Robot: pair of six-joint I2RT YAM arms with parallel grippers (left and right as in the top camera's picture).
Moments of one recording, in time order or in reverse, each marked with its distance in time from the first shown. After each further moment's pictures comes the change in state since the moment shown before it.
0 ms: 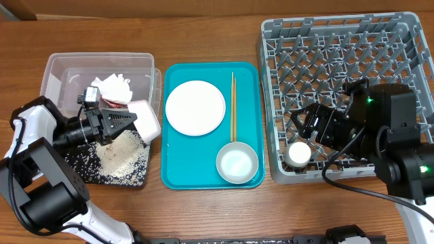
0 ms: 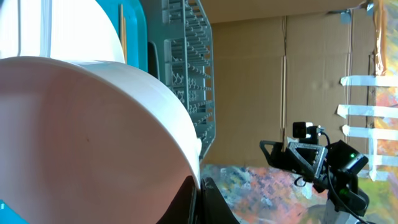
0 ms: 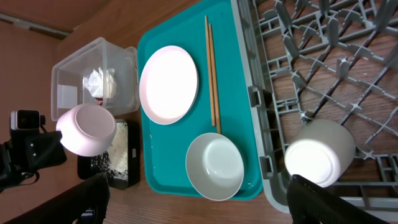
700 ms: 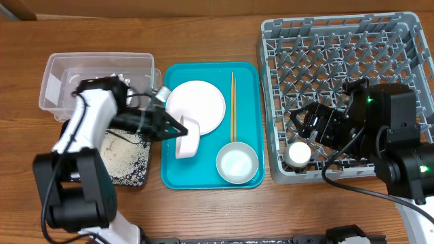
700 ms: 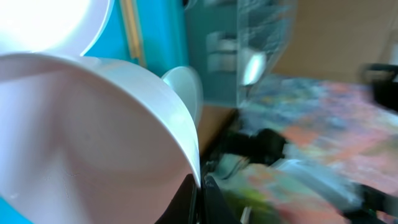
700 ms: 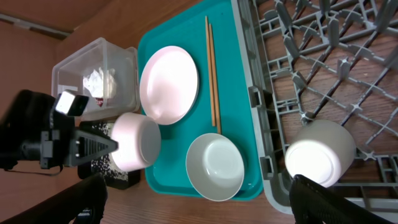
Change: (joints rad) left arm -0.489 -0.129 -0.003 0.343 -0.338 -0.537; right arm 0.000 0.001 0.000 0.003 0.000 0.000
